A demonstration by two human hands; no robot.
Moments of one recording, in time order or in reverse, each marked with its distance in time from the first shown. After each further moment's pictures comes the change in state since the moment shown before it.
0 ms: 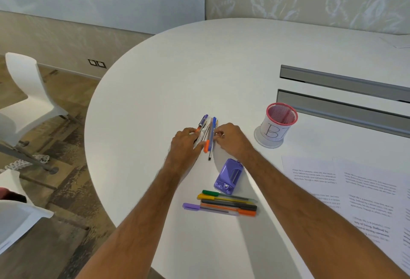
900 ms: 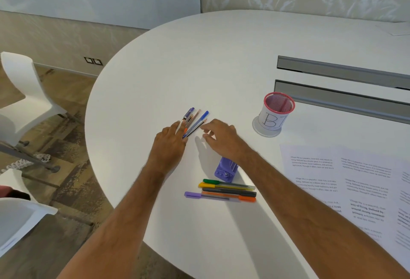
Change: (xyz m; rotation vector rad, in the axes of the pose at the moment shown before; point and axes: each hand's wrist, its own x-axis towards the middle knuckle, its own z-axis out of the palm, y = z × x) left_hand -0.026 -0.041 -0.013 0.327 0.029 0.109; right_hand -0.040 -0.023 0.009 -0.080 -0.060 -0.154
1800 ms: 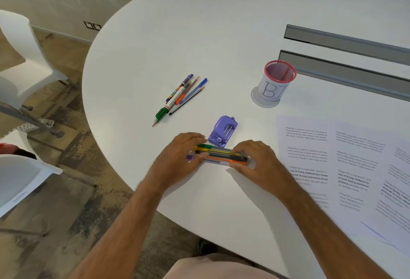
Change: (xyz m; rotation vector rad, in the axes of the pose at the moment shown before) left_hand -0.128 0.065 -0.004 -0.475 0.032 0.184; right_hand -0.178 0.079 0.013 0.098 0.088 -0.162
